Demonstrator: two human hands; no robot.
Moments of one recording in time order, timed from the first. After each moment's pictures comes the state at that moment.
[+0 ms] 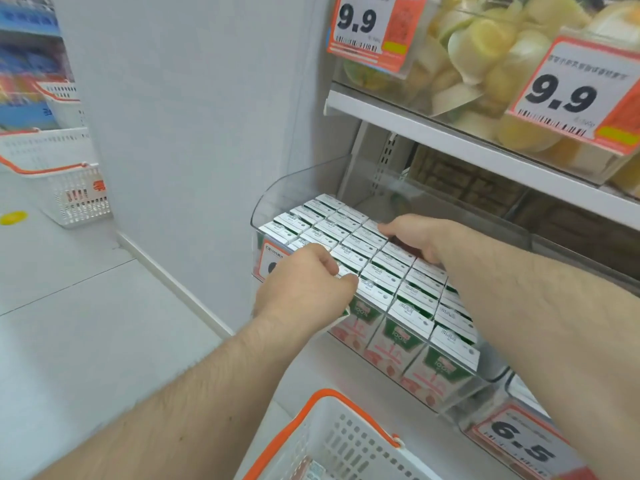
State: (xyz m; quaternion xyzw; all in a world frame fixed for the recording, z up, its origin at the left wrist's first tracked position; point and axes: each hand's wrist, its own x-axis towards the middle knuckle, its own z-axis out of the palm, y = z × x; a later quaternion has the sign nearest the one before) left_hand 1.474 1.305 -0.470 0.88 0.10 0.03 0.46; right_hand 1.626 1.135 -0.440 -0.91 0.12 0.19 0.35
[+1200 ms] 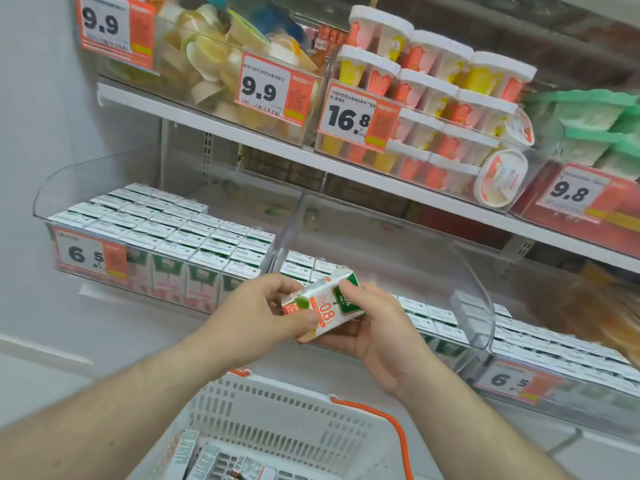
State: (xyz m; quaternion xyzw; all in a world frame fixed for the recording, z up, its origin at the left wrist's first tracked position) left_hand 1.349 1.177 -0.460 0.75 -0.23 -0.12 0.61; right_hand 1.280 1.020 -0.431 -0.67 0.15 -0.05 0.73
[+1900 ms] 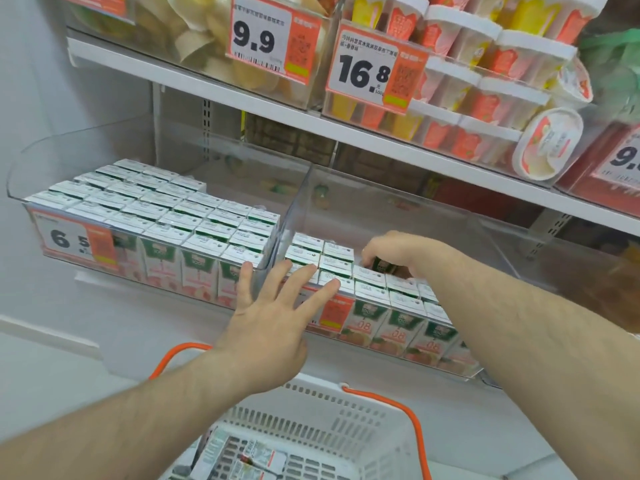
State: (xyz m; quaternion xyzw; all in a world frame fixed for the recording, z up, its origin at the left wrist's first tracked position) left_hand 1.373 1.150 -0.524 0.91 -0.37 0.15 0.12; right_hand 1.421 0.914 -0.430 -0.89 0.29 0.15 0.31
